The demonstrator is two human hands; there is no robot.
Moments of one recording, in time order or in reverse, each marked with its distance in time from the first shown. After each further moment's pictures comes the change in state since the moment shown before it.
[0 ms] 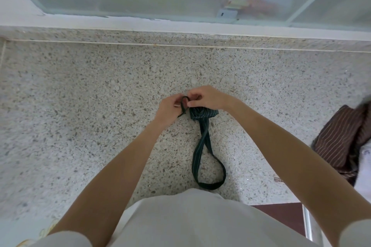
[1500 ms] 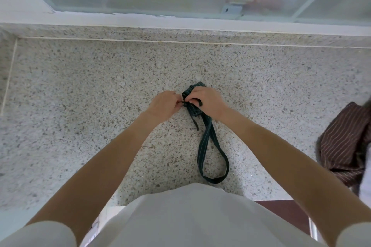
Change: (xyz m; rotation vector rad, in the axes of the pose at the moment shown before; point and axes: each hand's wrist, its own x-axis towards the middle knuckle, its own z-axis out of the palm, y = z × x) left_hand 0.000 -0.008 -0.031 0.809 -0.154 0.225; right_hand 0.002 0.014 0.047 -0.266 0.487 -0.265
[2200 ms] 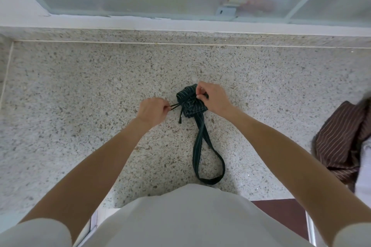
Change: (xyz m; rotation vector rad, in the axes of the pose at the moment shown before) left_hand -0.015 -0.015 0.009 0.106 0.069 -0.129; right_hand -0.007 0.014 -0.018 0.076 0.024 0.268
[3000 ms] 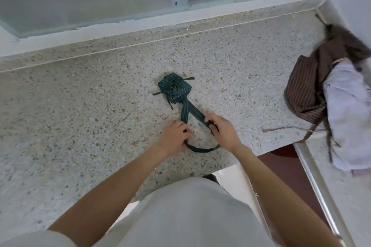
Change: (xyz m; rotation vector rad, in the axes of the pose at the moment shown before) left_hand -0.092 0.058 0.066 0.089 -0.139 0.713; right_hand -0.196 -0.003 0.060 0.135 0.216 0.303
